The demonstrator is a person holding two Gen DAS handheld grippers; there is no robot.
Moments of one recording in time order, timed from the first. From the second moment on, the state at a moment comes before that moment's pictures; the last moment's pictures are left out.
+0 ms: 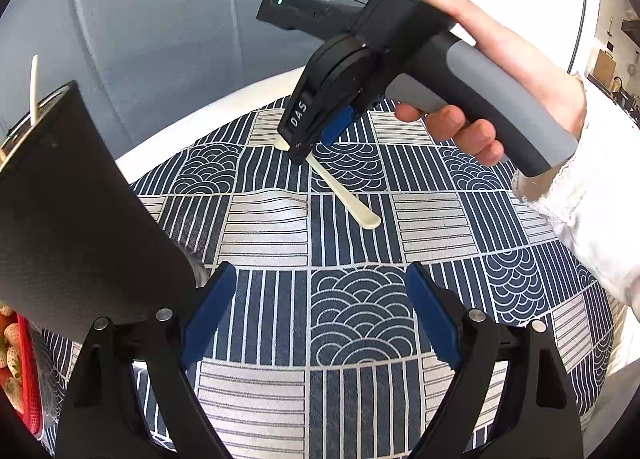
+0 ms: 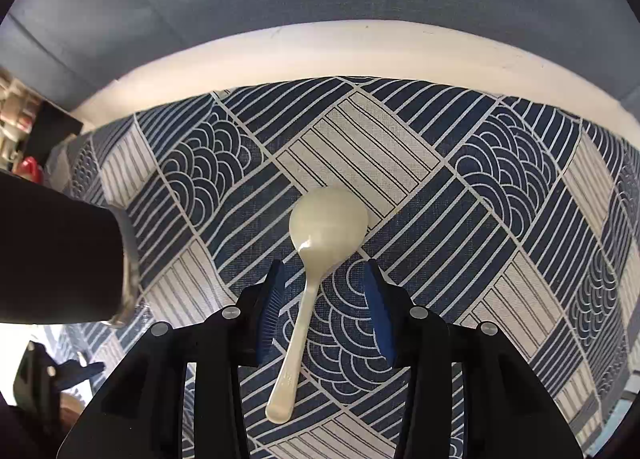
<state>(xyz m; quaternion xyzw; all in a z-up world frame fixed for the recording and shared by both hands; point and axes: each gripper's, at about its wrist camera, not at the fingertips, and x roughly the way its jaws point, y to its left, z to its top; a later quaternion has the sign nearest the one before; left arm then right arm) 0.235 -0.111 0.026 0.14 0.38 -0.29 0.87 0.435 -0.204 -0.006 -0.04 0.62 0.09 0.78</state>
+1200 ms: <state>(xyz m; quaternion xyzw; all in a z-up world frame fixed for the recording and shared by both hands) 0.233 -0.082 0.032 0.07 0.39 -0.28 0.88 0.333 -0.206 0.085 0.11 0.47 0.29 0.83</state>
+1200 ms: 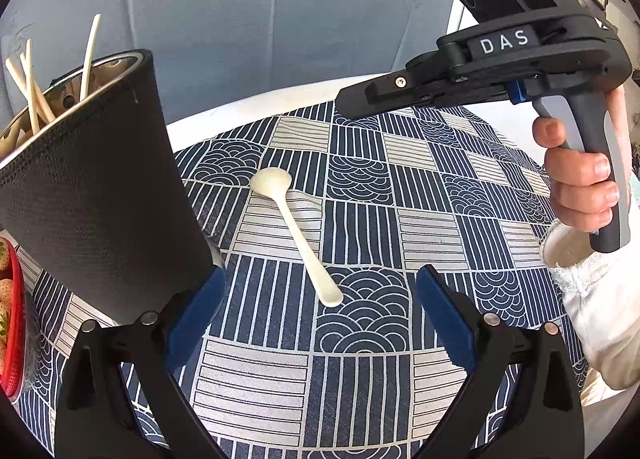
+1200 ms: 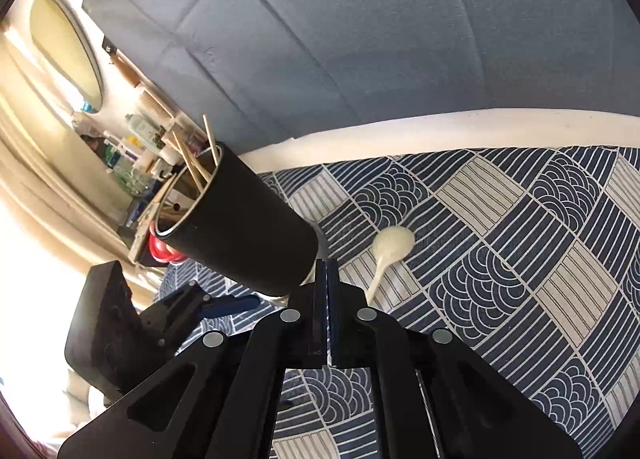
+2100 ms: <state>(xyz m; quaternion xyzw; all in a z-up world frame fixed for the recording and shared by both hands) 0.216 -0.017 0.022 0.07 0.40 -0.23 0.88 0.392 -0.148 -0.002 0.00 0.54 0.16 0.82</state>
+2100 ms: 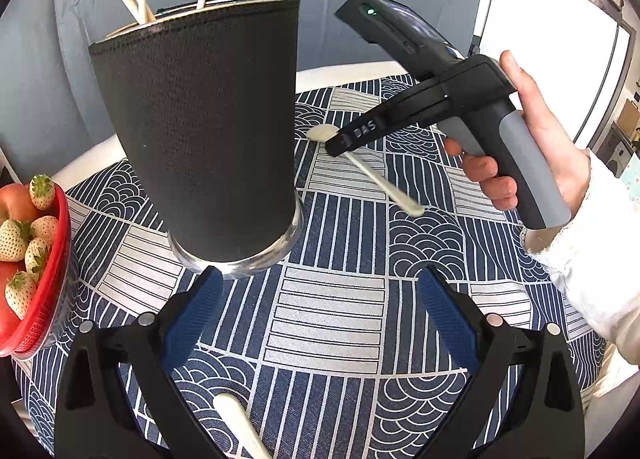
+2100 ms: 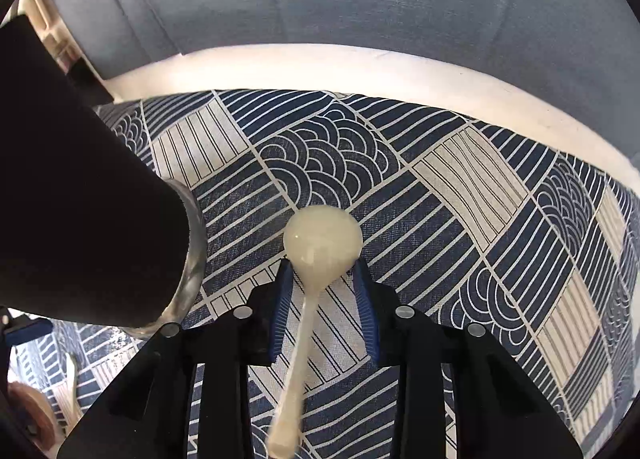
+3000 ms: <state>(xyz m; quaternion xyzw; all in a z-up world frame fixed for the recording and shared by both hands) 0.227 -0.065 0.045 0.07 0.38 -0.24 0.89 0.324 -0.206 0.081 0.13 0.44 0.31 0.83</state>
